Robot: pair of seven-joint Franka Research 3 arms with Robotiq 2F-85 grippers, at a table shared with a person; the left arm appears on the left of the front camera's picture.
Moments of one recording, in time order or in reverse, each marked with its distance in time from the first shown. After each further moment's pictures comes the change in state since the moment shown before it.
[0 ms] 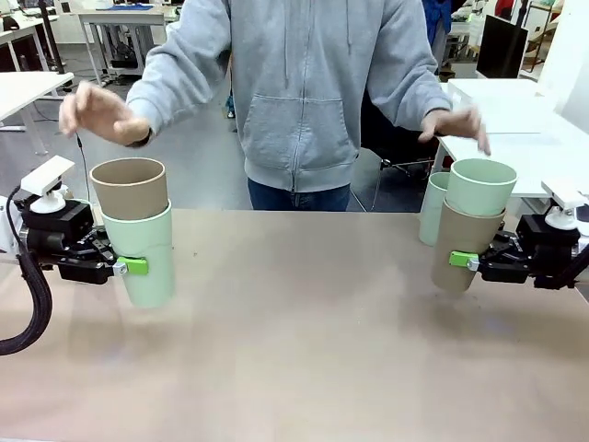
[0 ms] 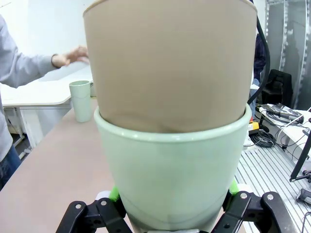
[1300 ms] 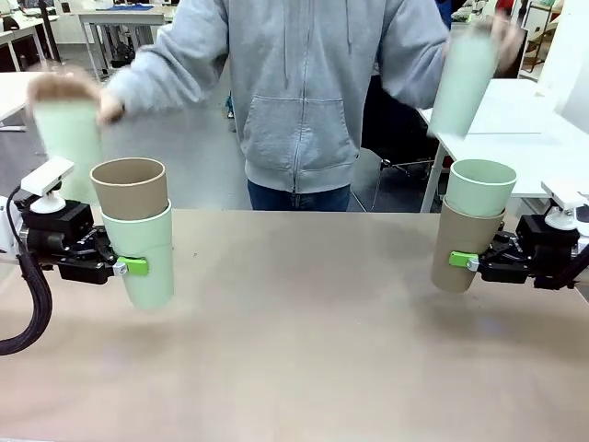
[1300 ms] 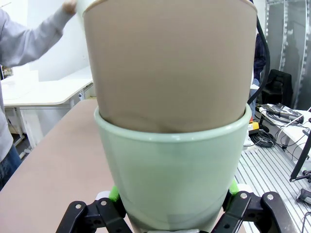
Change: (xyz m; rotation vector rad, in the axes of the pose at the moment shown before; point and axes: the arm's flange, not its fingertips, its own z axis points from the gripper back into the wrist) left arm 0.000 0.000 0.000 0.000 0.000 0.000; right arm 0.000 0.000 0.000 0.000 0.000 -0.001
